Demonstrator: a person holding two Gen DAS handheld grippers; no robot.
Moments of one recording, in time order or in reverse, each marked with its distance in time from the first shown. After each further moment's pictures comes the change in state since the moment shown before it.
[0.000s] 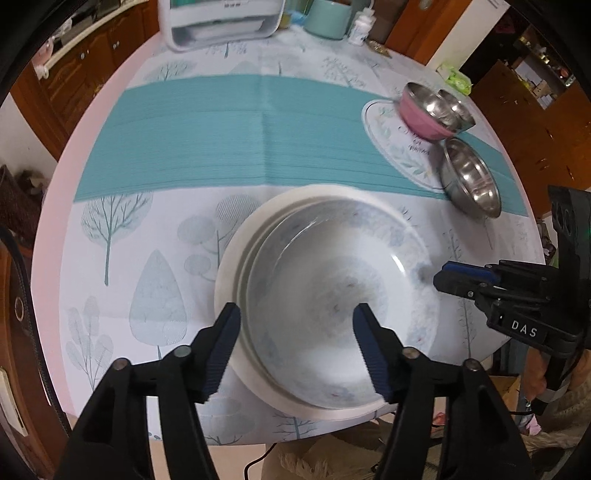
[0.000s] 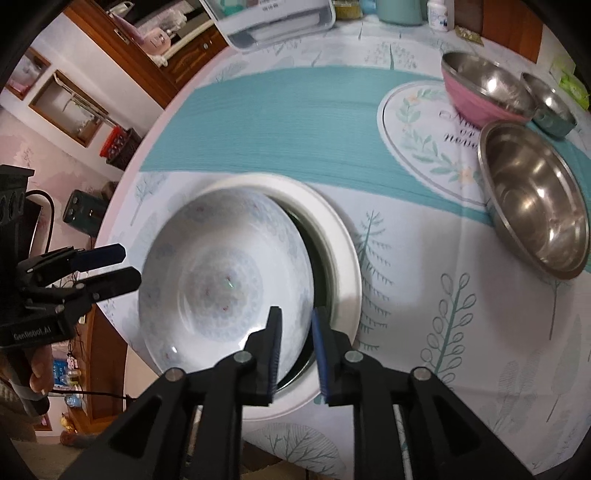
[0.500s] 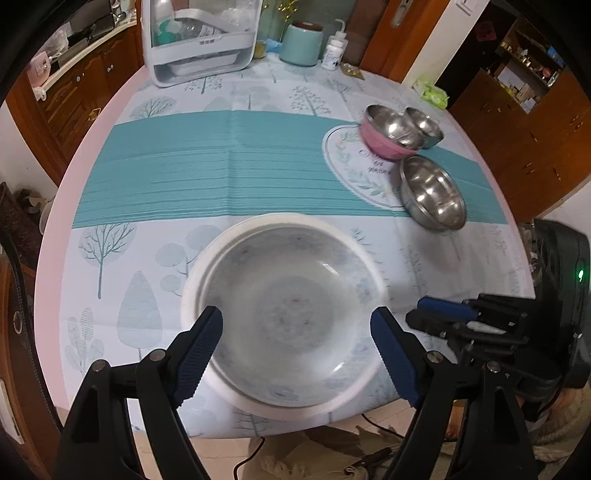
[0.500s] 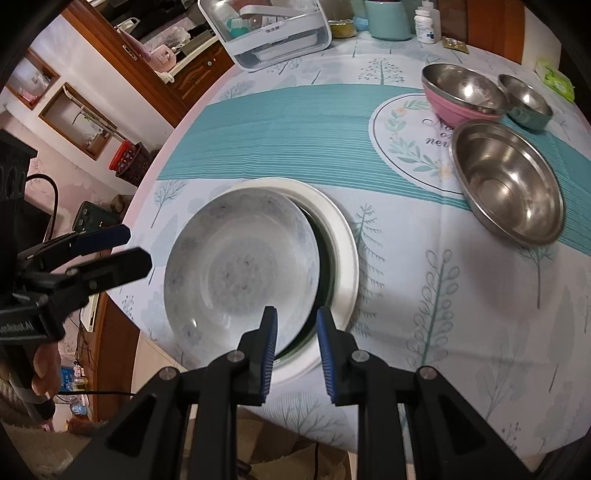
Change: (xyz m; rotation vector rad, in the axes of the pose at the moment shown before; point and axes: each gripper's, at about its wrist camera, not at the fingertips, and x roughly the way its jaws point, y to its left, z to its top) left arm -0.038 -0.046 -0.003 0.027 -0.091 -0.030; right arm -0.035 0.003 -0.029 0.023 -0.059 0.019
